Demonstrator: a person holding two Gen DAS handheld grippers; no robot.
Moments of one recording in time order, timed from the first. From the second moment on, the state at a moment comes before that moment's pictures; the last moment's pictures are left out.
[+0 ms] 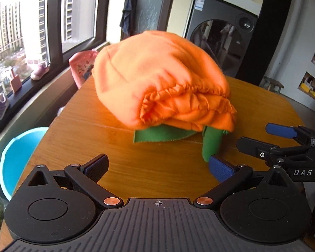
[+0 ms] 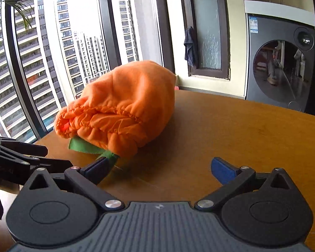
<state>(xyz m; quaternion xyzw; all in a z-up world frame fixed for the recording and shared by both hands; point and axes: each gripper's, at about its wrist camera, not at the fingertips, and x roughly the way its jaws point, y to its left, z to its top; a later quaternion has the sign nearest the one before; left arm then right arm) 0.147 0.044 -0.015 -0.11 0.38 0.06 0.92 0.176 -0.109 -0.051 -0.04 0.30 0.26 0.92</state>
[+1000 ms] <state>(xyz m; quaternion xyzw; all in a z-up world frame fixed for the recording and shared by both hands) 0.158 0.005 -0.025 -0.08 0.33 0.22 0.91 0.209 -0.118 -0.053 -0.06 0.34 0.18 0.92</state>
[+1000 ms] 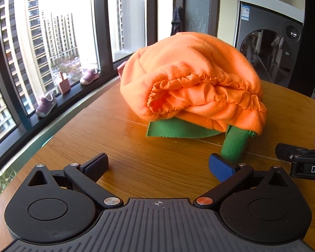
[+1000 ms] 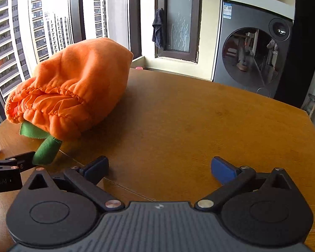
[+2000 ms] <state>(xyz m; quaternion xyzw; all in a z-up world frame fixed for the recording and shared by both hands) 0.159 0.007 -0.026 -0.08 0.33 0.22 0.91 0.208 -0.118 -0.052 -0.06 0.34 0.18 0.92</state>
